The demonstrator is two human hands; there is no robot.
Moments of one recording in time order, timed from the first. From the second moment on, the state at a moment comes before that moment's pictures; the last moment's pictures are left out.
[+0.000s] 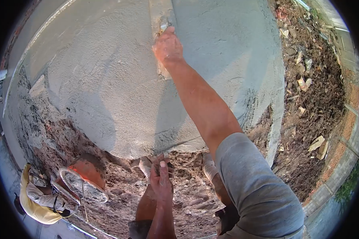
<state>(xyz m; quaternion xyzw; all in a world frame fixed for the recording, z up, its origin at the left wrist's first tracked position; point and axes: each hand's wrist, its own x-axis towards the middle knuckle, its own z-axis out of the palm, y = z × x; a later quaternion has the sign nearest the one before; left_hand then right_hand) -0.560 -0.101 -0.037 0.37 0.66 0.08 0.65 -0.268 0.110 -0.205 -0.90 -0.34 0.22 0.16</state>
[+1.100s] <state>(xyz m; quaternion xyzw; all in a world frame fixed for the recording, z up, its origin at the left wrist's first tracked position) -0.485 -0.164 0.021 0.51 0.58 -0.10 0.63 -0.305 -0.496 -0.061 -0.98 0.10 0.04 0.14</state>
